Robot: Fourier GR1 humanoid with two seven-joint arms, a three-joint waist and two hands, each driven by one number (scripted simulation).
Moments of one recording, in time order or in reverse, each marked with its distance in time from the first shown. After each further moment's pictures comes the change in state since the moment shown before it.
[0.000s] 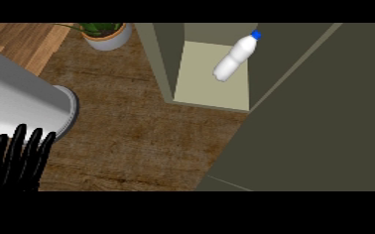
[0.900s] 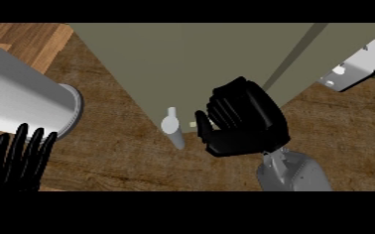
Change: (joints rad) left arm -0.004 -0.003 0.008 0.023 0.026 -0.050 0.001; right arm -0.551 0.119 -0.331 0.536 -0.034 -0.554 -0.077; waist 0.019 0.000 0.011
